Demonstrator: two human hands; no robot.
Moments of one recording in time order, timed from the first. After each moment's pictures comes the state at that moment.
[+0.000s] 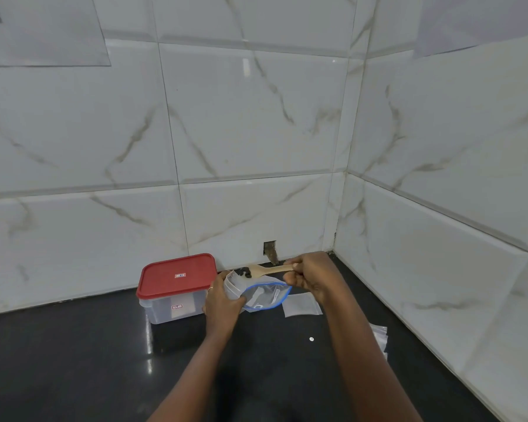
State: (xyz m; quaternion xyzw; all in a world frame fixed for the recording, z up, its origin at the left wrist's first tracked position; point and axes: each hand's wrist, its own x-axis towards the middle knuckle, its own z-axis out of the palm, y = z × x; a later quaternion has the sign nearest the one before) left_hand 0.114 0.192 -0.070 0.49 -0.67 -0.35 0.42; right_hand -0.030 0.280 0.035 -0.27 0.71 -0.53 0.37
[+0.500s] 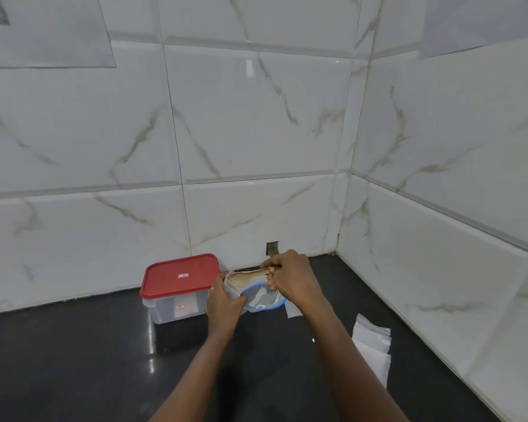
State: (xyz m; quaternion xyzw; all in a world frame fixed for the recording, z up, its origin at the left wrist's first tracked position) left_hand 0.115 0.189 -0.071 0.50 -0.64 -0.38 0.43; right_hand 0.006 0.262 0.029 -0.50 0.75 -0.39 0.21
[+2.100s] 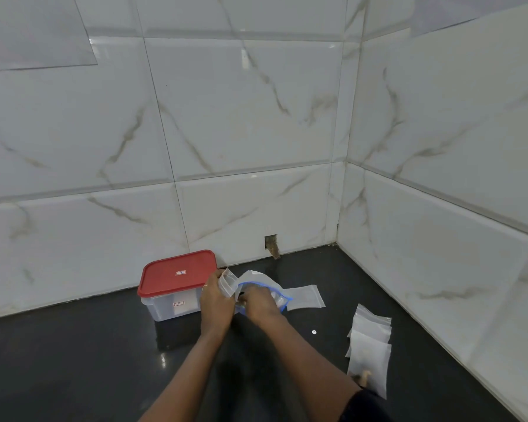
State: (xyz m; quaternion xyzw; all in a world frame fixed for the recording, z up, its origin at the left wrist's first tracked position) left_hand 0.118 0.196 -0.068 0.49 -0.66 -0.34 0.46; right_hand 0.032 0.215 -0.059 -0.45 0.82 -0.21 0.29
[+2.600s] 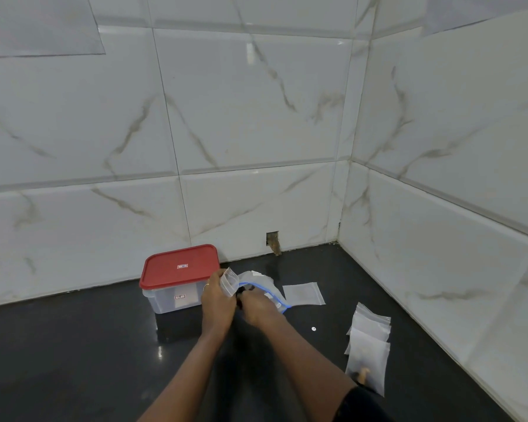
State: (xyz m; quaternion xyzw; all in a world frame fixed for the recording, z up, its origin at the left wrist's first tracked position) left_hand 0.121 0.200 -0.075 0.51 -0.66 -0.33 0.45; right_hand 0.042 0.220 -0.070 -0.50 0.80 -0.17 0.29
